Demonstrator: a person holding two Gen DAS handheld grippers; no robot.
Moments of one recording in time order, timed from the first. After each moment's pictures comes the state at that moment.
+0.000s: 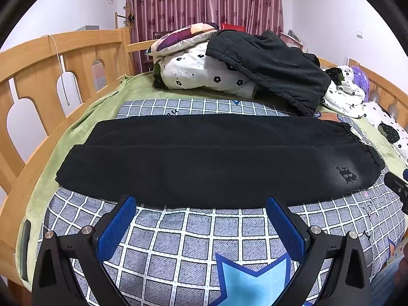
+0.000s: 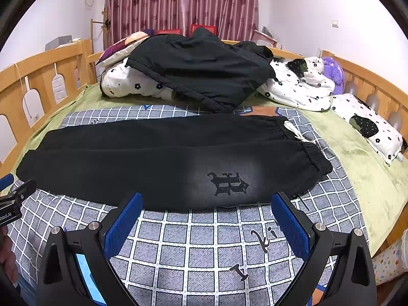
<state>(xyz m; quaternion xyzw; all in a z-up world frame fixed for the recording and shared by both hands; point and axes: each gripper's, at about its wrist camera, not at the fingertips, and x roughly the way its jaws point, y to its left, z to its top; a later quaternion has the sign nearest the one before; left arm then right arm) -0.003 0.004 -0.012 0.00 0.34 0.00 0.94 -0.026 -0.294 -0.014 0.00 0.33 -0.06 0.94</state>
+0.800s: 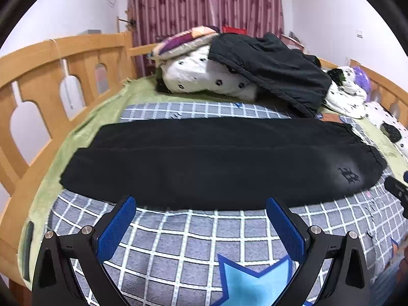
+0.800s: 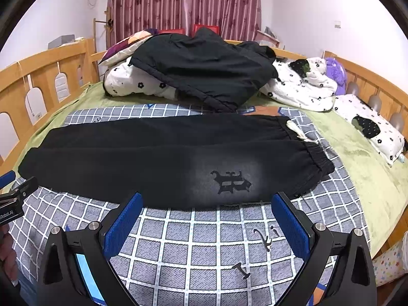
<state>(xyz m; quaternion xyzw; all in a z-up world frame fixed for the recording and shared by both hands) -0.009 0.002 -0.009 0.01 0.33 0.02 0.94 -0.027 -0.288 -0.018 0.00 0.34 -0.05 0.94</state>
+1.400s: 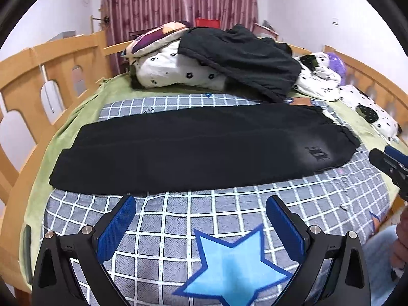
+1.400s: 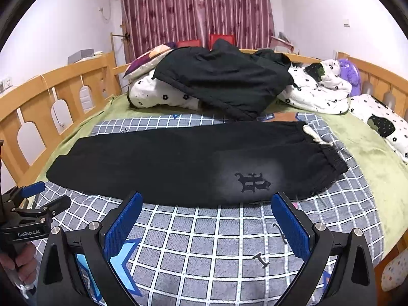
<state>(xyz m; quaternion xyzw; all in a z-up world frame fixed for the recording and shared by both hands) -0.042 -0.015 0.016 0.03 0.36 -0.07 0.93 -0.064 -0.285 0.006 0.02 0.31 0.01 0.95</state>
